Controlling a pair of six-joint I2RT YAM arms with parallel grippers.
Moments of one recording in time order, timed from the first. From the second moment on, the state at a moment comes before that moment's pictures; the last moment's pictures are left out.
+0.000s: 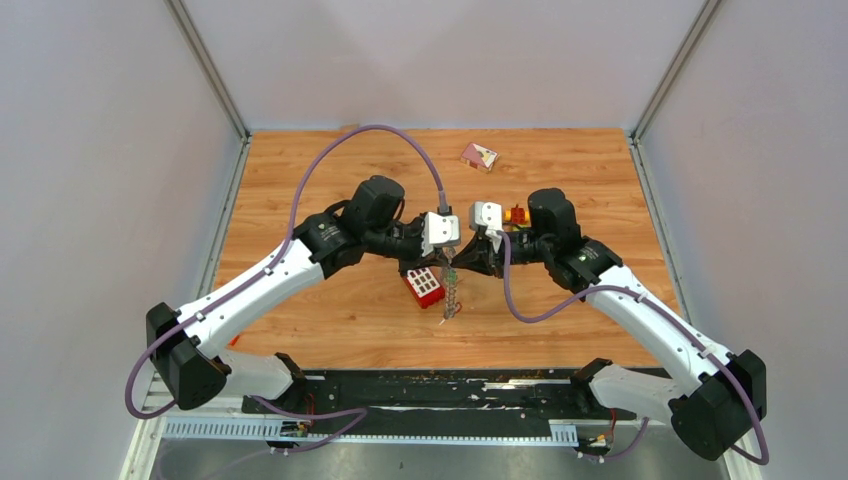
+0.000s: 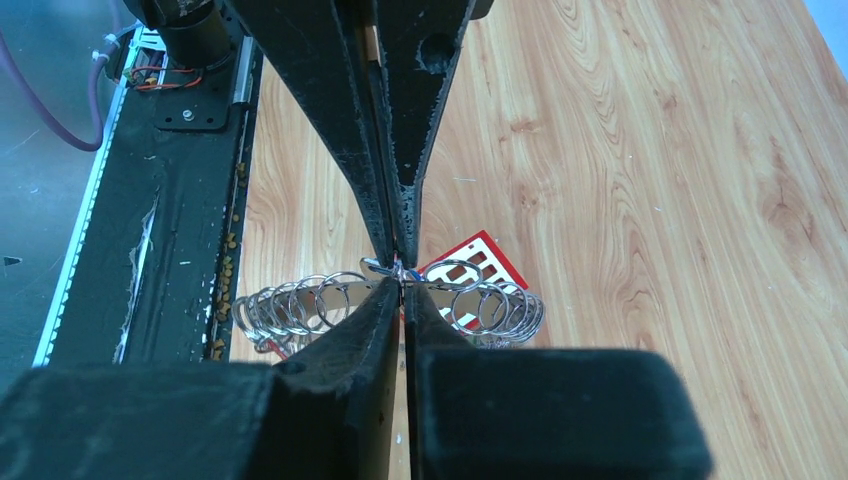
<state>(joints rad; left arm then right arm) -0.82 1.31 1.26 -0.58 0.57 0.50 0.57 1.11 0.93 -0.25 -0.87 -0.46</state>
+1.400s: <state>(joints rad) -0.67 1.24 1.03 -0.17 0.93 0.50 0.54 1.09 0.93 -0.17 -0.97 -0.38</state>
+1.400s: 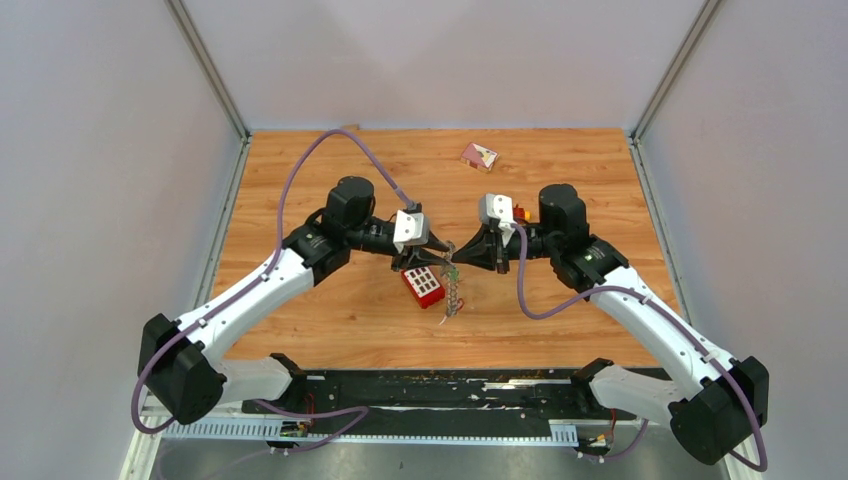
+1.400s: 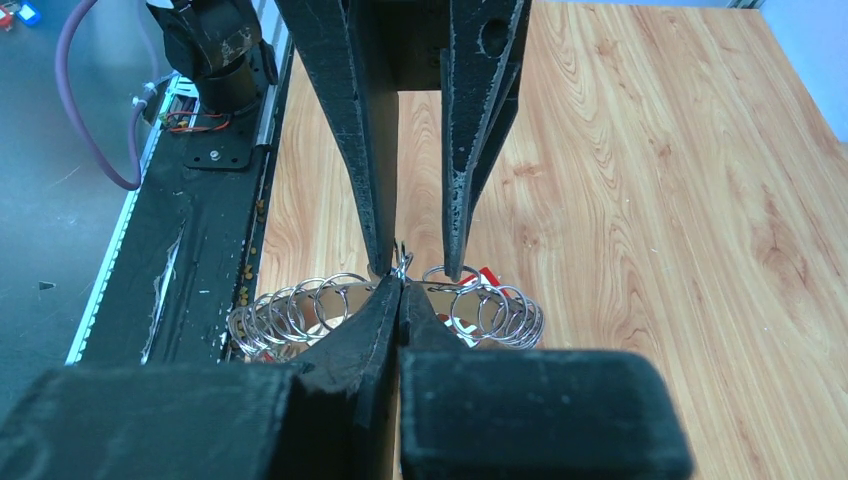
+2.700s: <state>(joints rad) -0.77 1.27 1.19 -0.54 0.63 0.51 0.53 1.09 0.93 -0.16 -0.90 -0.43</state>
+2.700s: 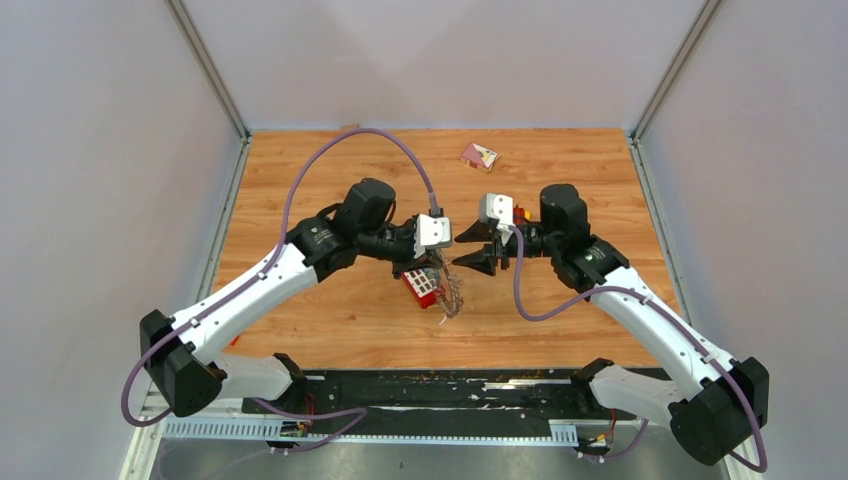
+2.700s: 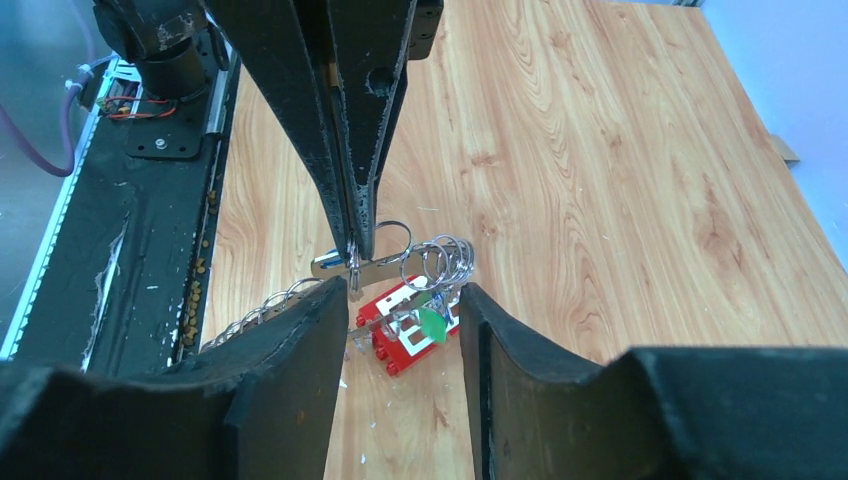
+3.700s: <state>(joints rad) -0.82 1.27 1.21 -0.61 0.50 0.49 0.58 1.16 0.90 -0.11 -0.98 -0.39</state>
